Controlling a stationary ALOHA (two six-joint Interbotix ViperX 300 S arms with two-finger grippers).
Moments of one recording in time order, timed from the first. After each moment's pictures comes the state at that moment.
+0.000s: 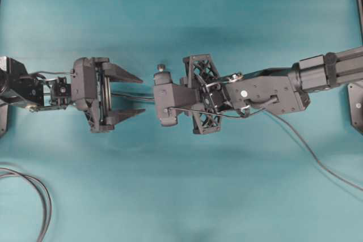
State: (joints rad) left arm 0.05 0.27 1.10 -0.03 -0.95 0.07; right arm 0.03 0.27 0.43 -0.53 0.41 0.32
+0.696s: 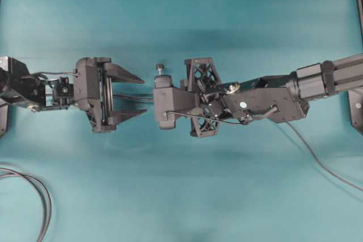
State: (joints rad) left arm 0.05 0.27 1.08 -0.03 -0.93 0.07; right arm 0.07 0.28 0.41 -0.65 0.50 0.48
